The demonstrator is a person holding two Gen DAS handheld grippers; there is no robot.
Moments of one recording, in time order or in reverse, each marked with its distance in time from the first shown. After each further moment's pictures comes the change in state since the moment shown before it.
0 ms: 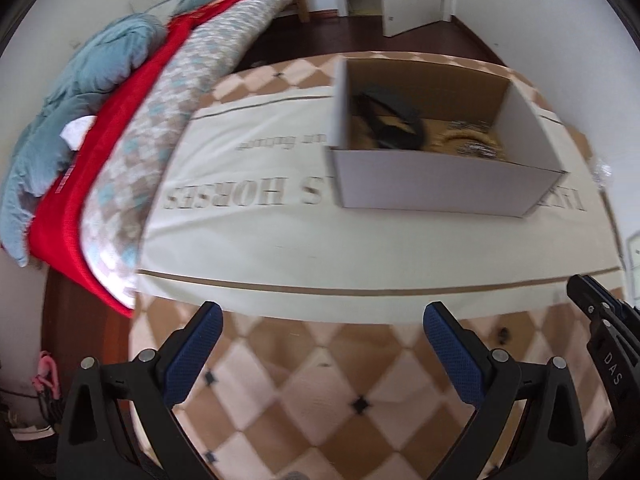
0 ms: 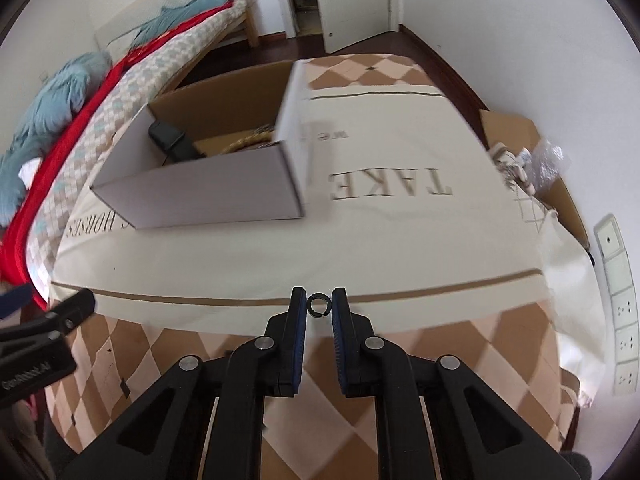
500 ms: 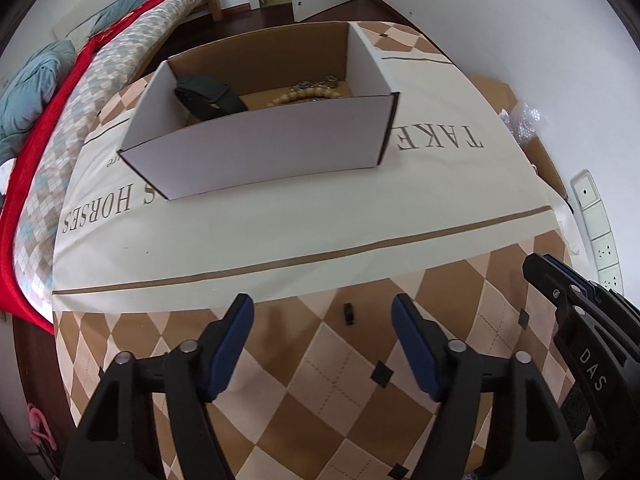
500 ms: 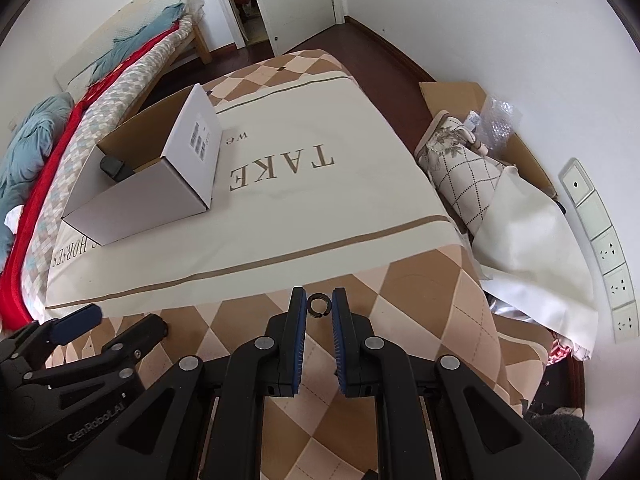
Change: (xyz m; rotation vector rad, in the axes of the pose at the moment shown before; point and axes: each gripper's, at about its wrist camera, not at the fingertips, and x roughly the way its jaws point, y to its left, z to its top) left arm 0.002 -0.098 -0.015 0.180 0.040 -0.178; right arm -0.022 -0.062 -0.022 0.148 0.008 -0.050
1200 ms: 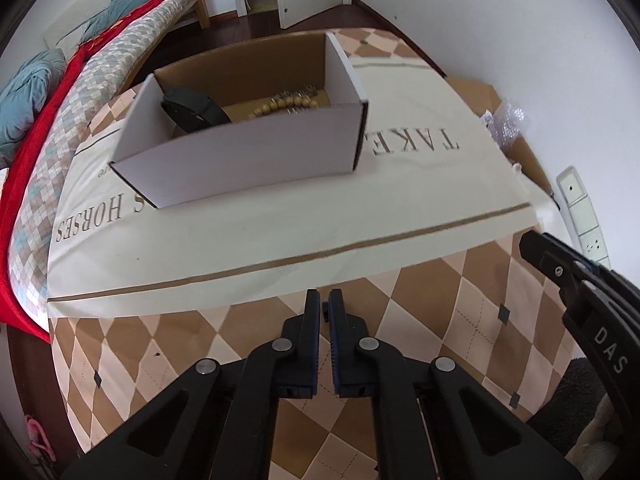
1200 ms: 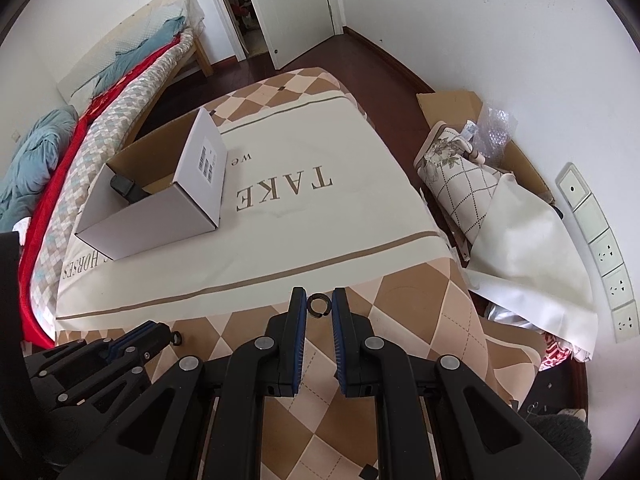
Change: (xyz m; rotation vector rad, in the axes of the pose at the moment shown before) left arm -0.015 0.001 -0.002 0.010 -0.034 -0.045; right arm -0.021 0.001 0.008 0.015 -0.050 0.018
